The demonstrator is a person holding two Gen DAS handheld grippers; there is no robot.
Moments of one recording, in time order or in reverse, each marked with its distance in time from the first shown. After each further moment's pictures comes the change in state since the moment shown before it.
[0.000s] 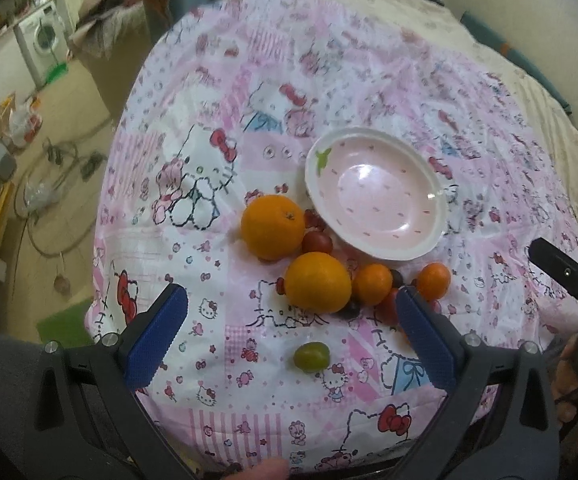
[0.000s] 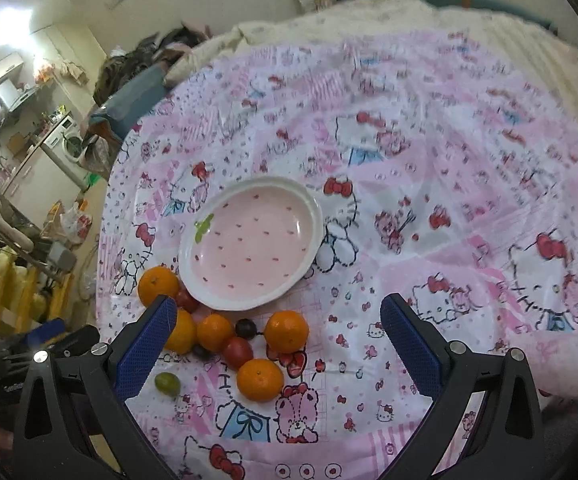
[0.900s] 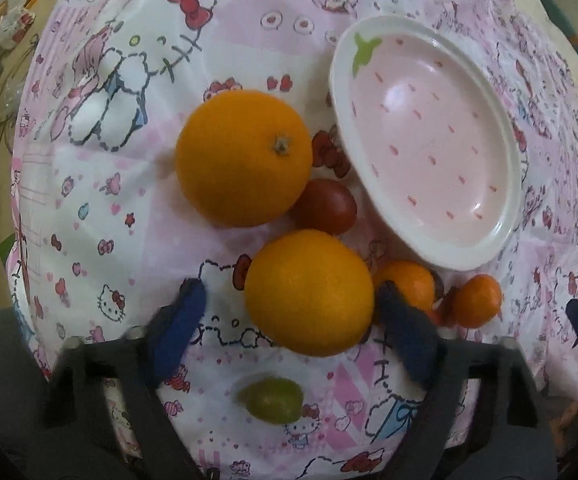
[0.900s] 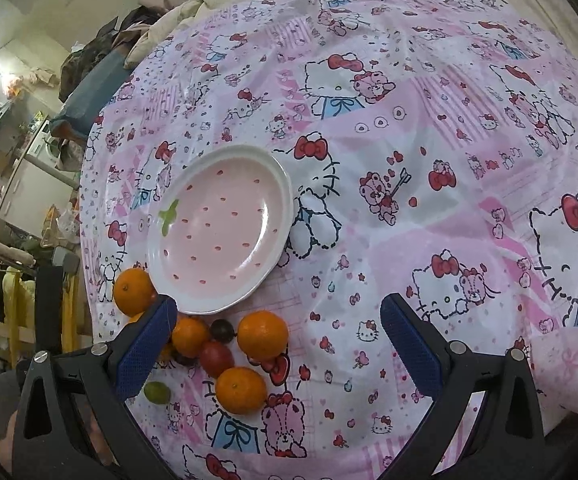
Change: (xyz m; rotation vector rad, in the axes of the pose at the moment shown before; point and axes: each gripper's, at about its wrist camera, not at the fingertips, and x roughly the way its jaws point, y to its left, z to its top) left arm 0.128 -0.011 0.008 -0.189 0.363 -0.038; right arm 0.047 -0.037 0.014 0.128 0.141 0.015
